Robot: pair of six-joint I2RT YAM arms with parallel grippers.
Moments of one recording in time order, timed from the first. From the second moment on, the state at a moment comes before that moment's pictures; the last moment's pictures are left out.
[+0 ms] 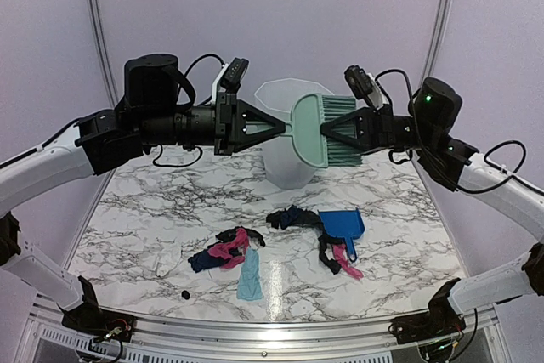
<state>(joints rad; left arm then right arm) -0.98 1.41 1.46 -0.15 0.46 -0.83 0.59 1.21 1.09 0.28 -1.08 0.93</state>
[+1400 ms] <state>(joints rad) -1.06 1.29 1.21 -0.58 -0.24 -0.91 0.61 1.03 0.81 -0.76 0.06 0.36</state>
